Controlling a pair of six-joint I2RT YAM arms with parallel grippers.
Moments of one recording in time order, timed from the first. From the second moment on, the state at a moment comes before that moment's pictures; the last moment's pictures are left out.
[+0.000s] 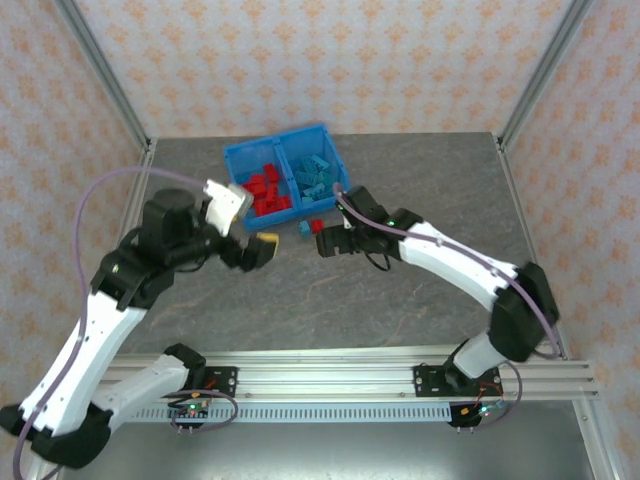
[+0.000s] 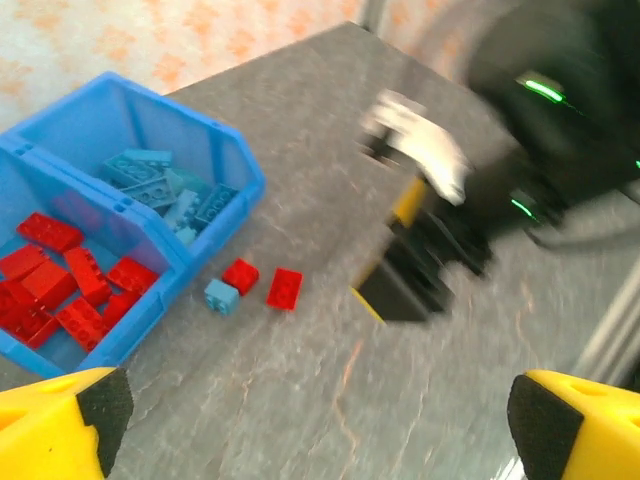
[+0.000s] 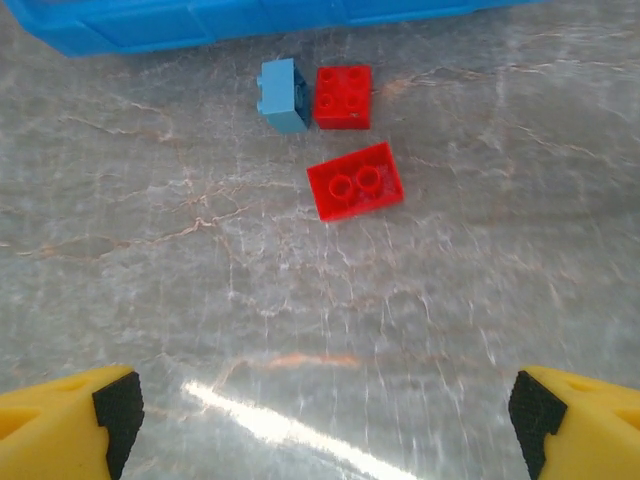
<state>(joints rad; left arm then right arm) -0.43 0.87 1.18 -0.85 0.30 0.07 0.73 1.56 1.23 -0.65 0.02 0.41</state>
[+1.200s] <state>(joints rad) -0.43 0.49 0.57 -0.64 0.51 0.40 0.69 2.12 1.64 -0.83 -0.02 0.18</state>
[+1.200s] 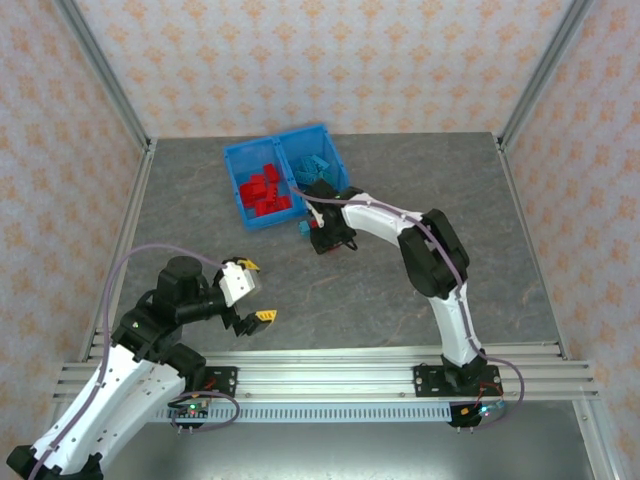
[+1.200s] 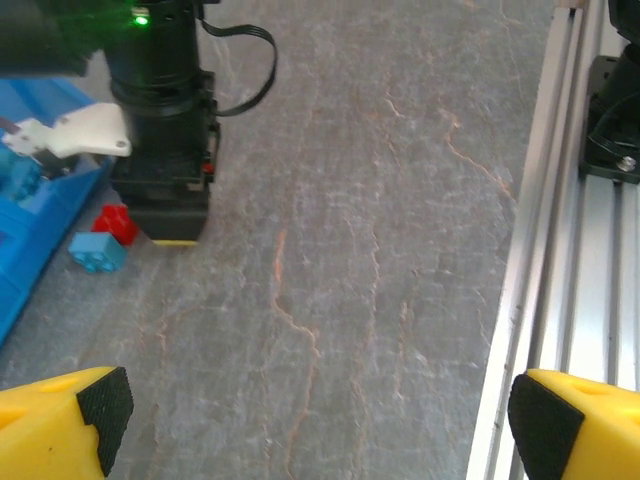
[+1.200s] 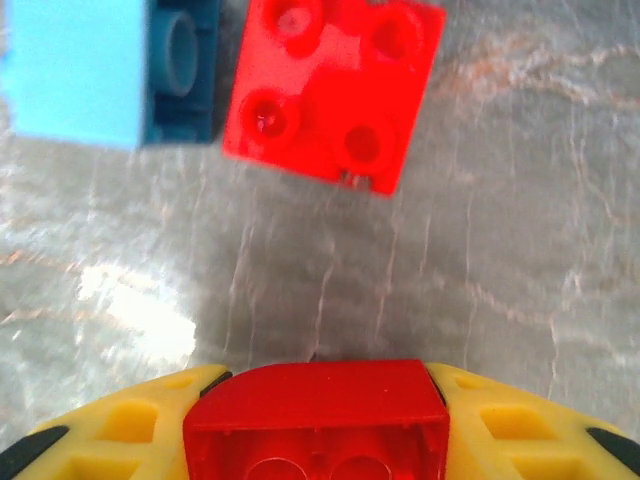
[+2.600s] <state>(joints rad) -0.41 0.18 0.45 -0.55 0.13 0.54 0.83 2.66 2.63 -0.62 0.10 0.43</state>
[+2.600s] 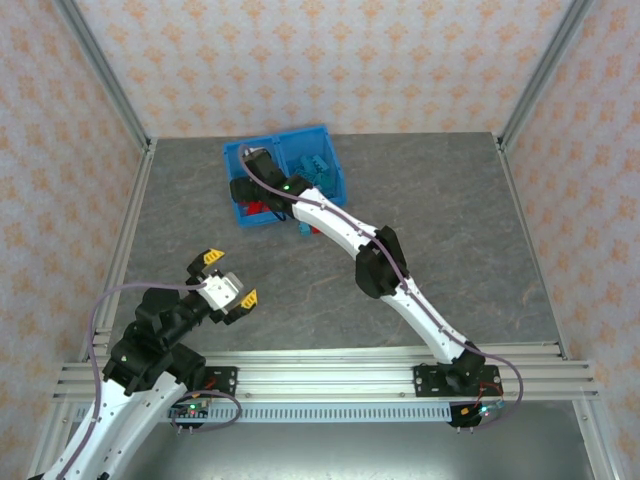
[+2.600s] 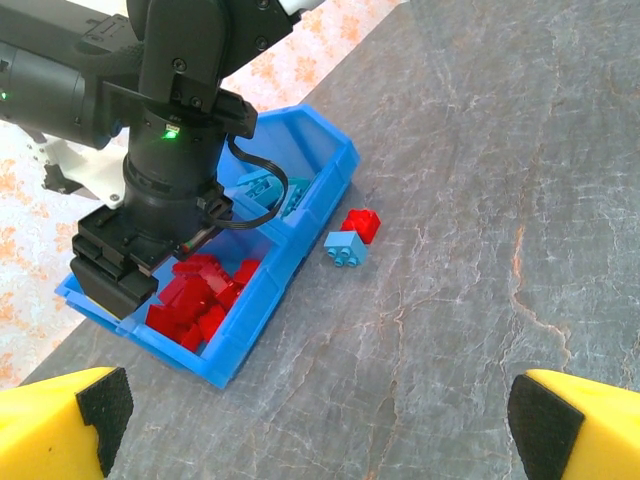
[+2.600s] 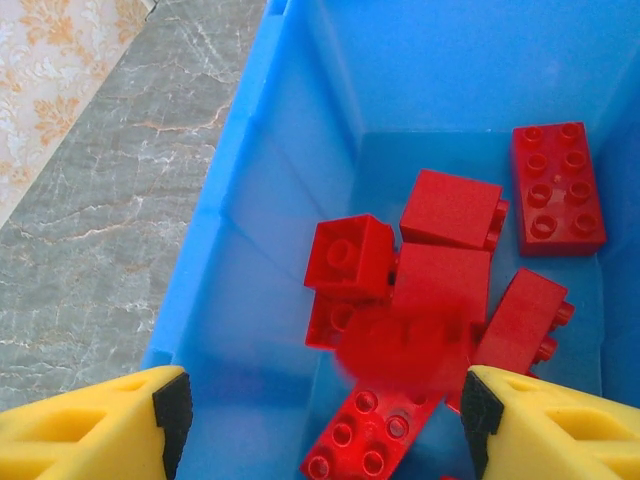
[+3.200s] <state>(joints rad) -0.39 0.18 0.43 -0.55 0.19 0.56 0.83 1.86 1.72 -0.55 0.25 0.37</state>
